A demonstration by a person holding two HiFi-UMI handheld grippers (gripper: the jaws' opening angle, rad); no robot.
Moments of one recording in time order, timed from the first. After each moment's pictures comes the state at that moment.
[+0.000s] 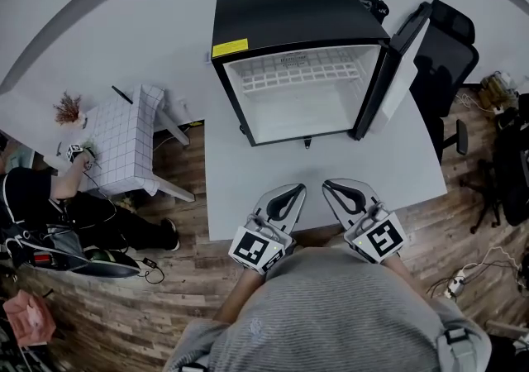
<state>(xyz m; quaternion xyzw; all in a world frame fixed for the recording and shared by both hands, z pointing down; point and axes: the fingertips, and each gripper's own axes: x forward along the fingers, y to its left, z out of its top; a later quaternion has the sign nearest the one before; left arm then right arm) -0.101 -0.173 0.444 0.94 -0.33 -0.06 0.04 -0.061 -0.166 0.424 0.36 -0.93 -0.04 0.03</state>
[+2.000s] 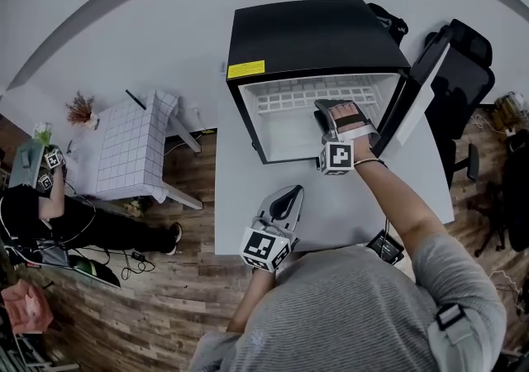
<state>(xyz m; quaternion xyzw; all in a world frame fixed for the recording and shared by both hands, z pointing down) -0.124 -0.246 0.477 0.91 -0.42 -0.04 0.06 -0.076 -0.469 0.504 0.35 -0.64 -0.51 0.45</state>
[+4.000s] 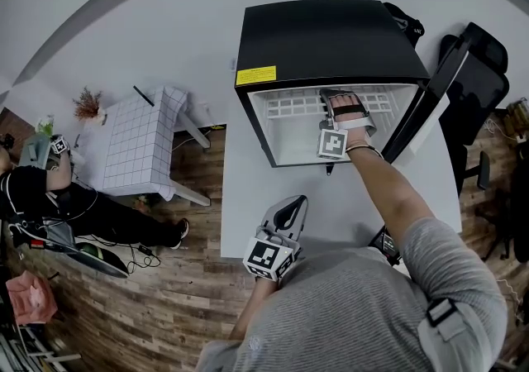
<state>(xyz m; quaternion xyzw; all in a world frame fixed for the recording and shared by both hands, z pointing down) -0.135 -0.253 0.490 0.90 -0.44 -0.02 0.07 -0.096 -0.543 0.502 0.42 -0.61 -0.50 0.45</state>
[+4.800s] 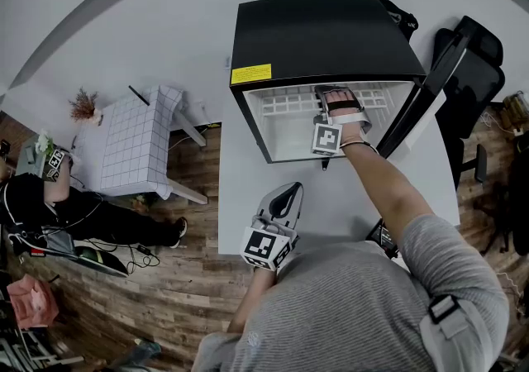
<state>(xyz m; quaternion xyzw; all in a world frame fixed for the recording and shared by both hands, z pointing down) -0.139 -0.271 0.480 0.89 -0.44 -0.03 0.06 -0.096 -0.544 0.502 0.42 -0.61 -0.49 0.46</state>
